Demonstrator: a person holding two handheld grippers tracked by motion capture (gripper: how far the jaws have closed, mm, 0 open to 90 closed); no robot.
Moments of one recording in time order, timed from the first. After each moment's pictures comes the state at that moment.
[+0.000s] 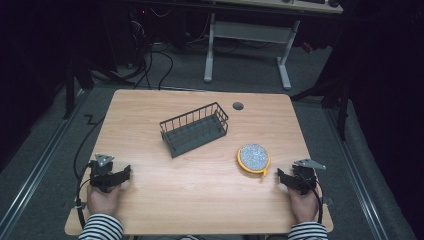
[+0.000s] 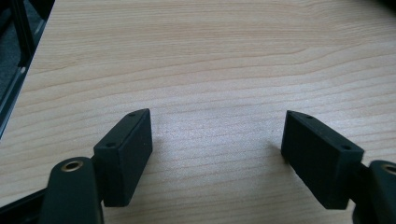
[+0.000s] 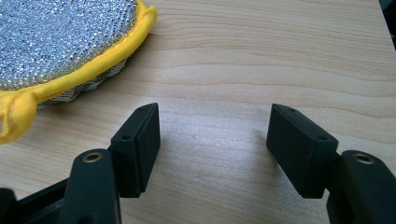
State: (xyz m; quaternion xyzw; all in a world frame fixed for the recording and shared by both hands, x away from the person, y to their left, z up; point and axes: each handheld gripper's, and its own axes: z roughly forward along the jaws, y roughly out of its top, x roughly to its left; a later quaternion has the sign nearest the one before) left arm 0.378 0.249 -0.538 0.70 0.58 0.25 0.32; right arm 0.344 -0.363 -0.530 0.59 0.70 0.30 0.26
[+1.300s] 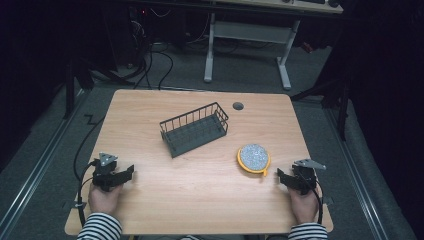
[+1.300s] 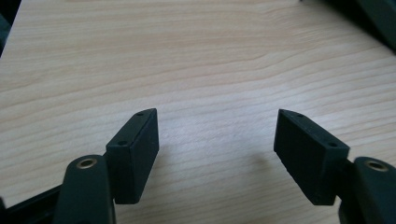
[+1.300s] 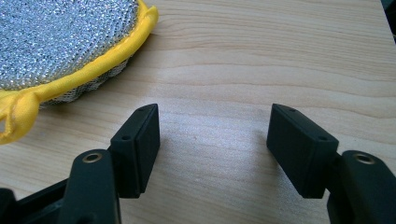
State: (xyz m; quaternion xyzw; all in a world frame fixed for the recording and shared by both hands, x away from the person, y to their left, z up) left arm 0.378 0.241 -0.528 0.73 0.55 0.22 0.34; right arm 0.344 -0.363 -0.530 0.59 0.70 0.30 0.26
